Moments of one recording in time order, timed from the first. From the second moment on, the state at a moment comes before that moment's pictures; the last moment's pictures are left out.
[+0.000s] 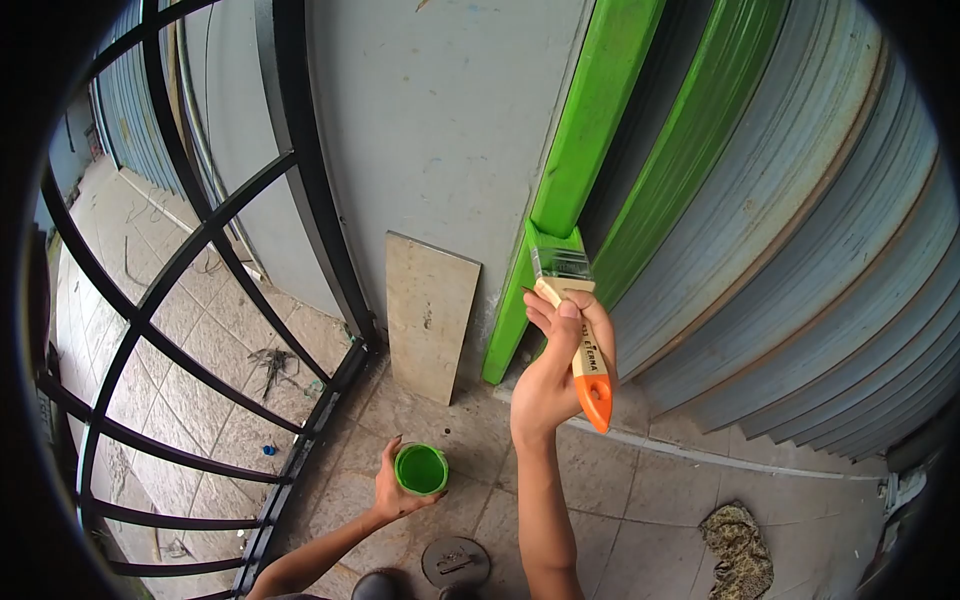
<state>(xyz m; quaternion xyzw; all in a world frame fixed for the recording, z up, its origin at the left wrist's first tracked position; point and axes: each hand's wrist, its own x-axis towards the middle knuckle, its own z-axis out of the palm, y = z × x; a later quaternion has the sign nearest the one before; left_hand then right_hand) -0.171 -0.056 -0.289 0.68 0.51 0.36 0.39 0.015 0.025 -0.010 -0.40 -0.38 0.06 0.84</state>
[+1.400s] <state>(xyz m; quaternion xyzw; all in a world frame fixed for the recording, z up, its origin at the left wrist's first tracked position) -0.170 -0.056 -0.288 0.68 0.51 0.36 0.38 0.018 0.019 -0.184 -0.49 -0.49 -0.02 0.72</state>
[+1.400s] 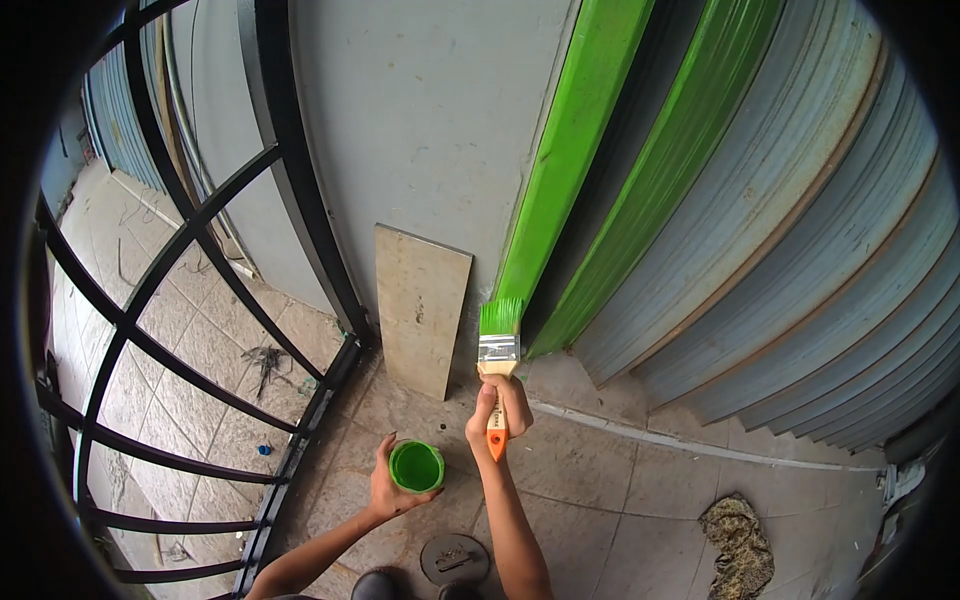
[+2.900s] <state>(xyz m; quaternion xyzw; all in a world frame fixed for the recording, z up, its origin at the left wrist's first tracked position) -0.170 -0.055 -0.291 0.69 0.52 0.35 0.37 0.003 0.025 -0.302 -0.56 -0.34 0.12 0.74</state>
